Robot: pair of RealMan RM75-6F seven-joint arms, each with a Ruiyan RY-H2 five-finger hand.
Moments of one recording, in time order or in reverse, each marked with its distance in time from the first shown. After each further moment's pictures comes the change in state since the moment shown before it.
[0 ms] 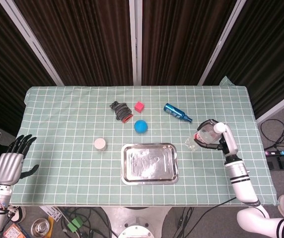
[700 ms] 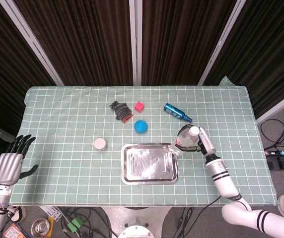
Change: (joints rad) left arm -0.001 -0.001 -0.003 0.004 -0.010 -0.007 0.000; right arm 0.079 -0.124 -0.001 0.074 -0.024 -0.066 -0.091
